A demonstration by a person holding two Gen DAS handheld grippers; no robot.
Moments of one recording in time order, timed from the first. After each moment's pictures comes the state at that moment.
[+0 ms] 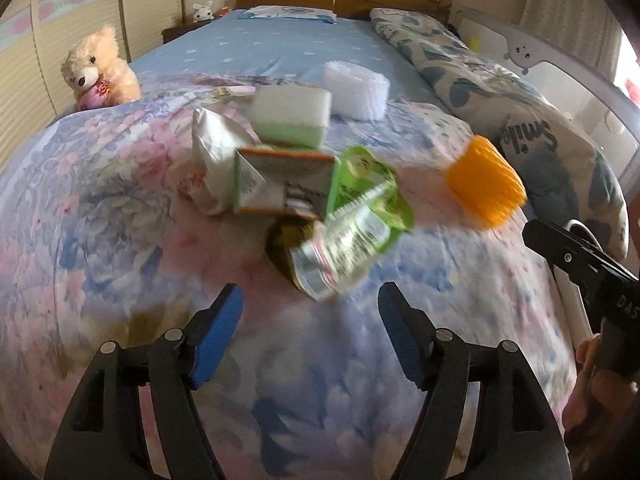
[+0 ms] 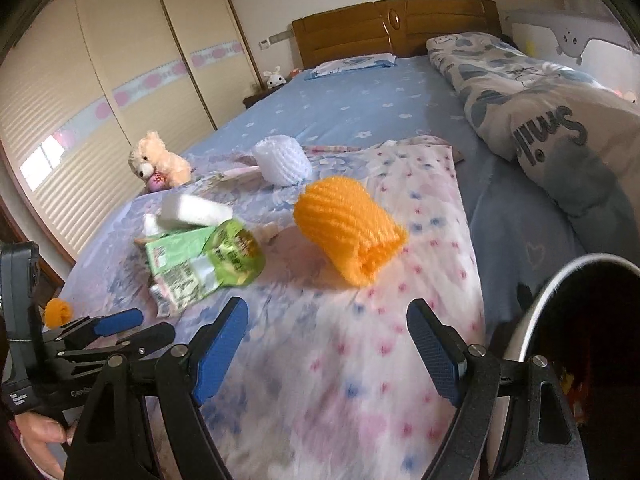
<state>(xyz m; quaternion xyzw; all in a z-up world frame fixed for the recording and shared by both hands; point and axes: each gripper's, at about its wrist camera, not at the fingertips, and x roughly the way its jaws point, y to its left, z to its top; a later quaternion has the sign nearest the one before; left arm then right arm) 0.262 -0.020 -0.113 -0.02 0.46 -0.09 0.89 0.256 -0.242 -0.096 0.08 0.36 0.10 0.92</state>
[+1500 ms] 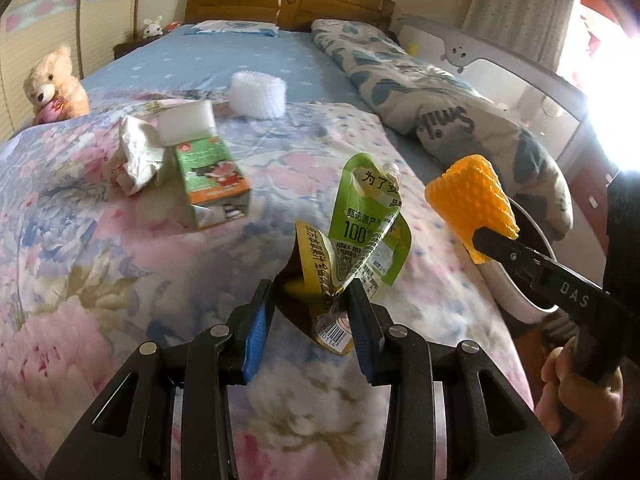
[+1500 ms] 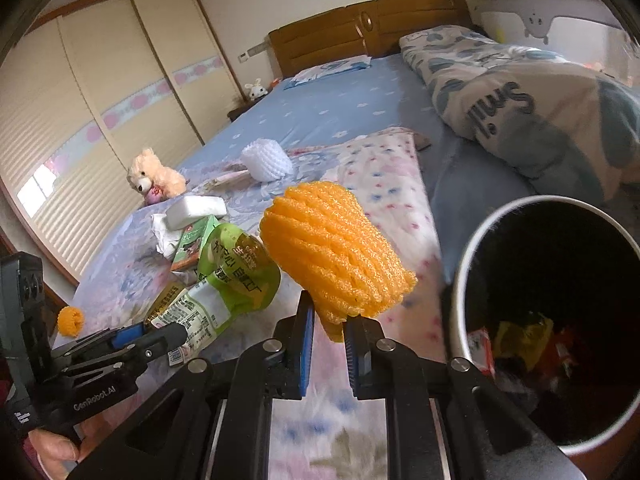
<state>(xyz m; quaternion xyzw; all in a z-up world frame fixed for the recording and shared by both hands) 0.192 -0.065 -0.094 -0.03 0.43 -0.19 0.88 0.187 -0.270 -0.089 0.13 0.35 0.07 0.93</state>
